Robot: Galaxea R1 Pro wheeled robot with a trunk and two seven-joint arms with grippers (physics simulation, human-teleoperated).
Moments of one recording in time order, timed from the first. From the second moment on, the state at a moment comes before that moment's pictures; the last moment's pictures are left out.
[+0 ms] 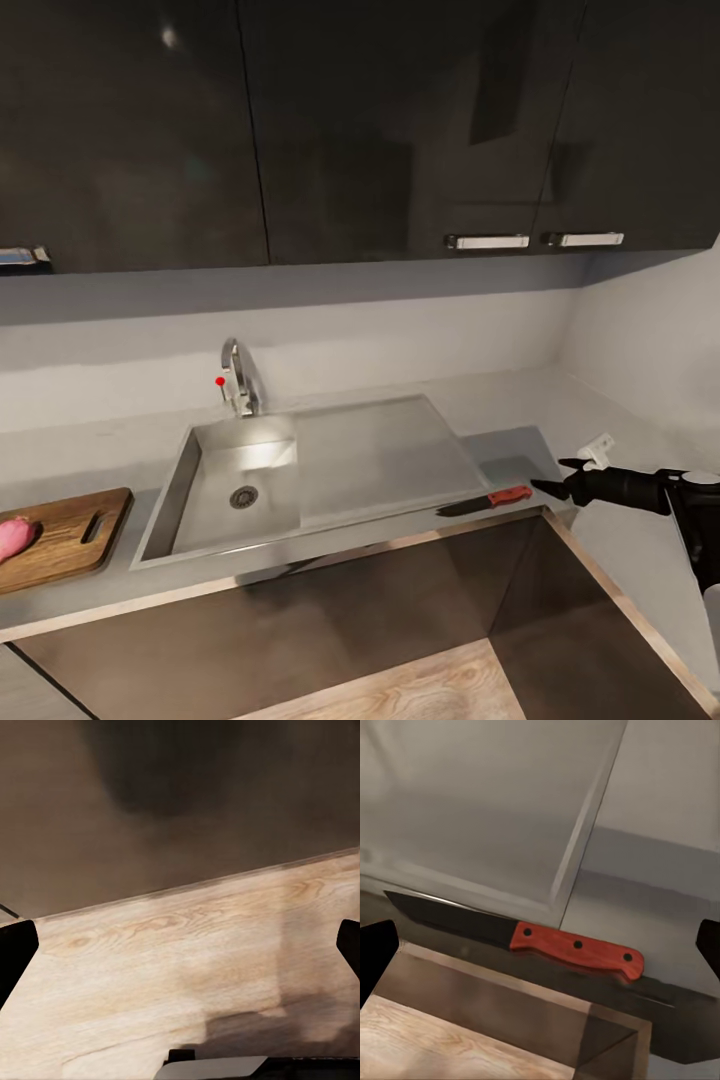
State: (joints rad) left arm 0.19 0.04 -0.13 -0.63 0.07 -0.54 0.09; right arm -0.74 -0.39 -0.36 -0.91 0.41 0.29 1.14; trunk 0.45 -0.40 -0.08
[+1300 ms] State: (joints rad) left arm 0.19 0.04 -0.13 -0.61 0.07 -0.54 0.09; right arm -0.74 -0.41 -0.19 -1.08 0.62 0.27 1.42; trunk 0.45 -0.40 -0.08
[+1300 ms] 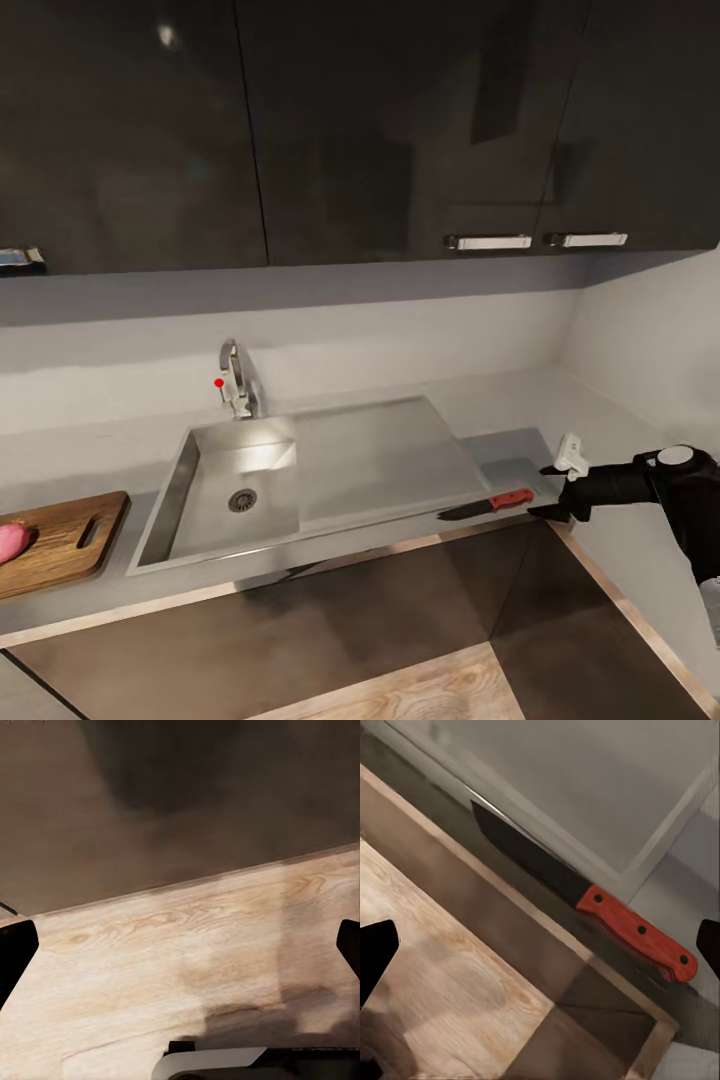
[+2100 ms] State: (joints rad) left arm 0.19 0.04 -0.13 -0.61 0.07 -0.54 0.09; right arm -0.74 -0.40 -0.11 -1.07 0.61 0.22 1.48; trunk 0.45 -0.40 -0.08
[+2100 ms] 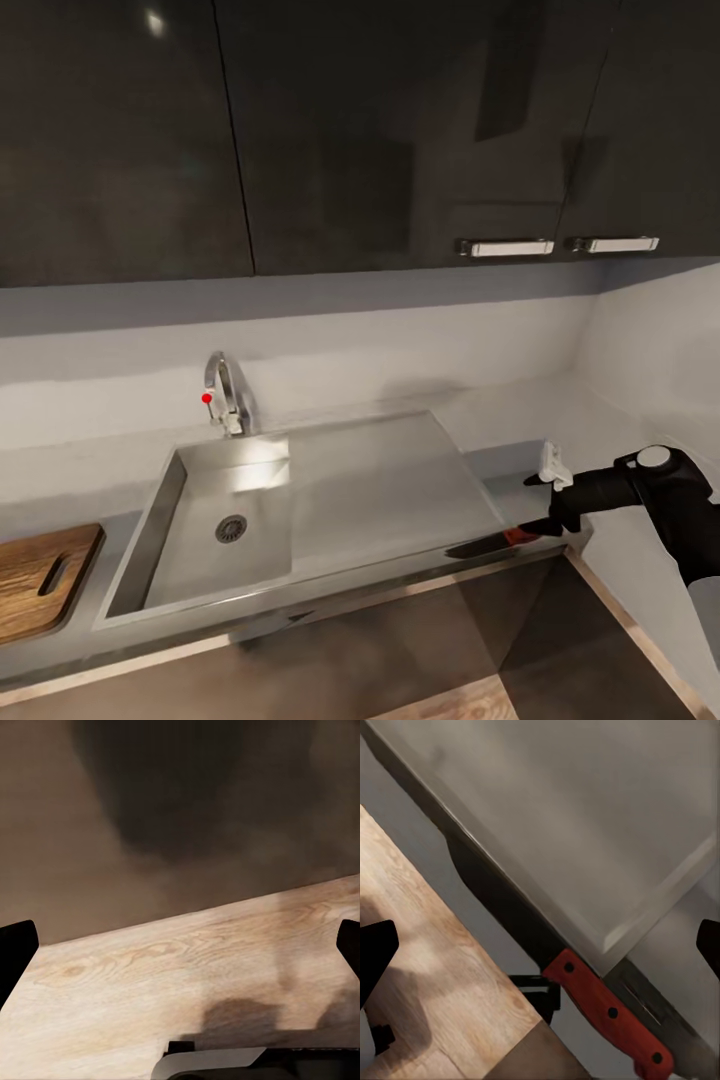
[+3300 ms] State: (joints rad) left arm 0.19 0.04 -0.13 -0.61 0.07 -0.54 0.09; right arm -0.74 -0.41 -0.11 -0.94 0.62 0.11 1.48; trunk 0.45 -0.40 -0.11
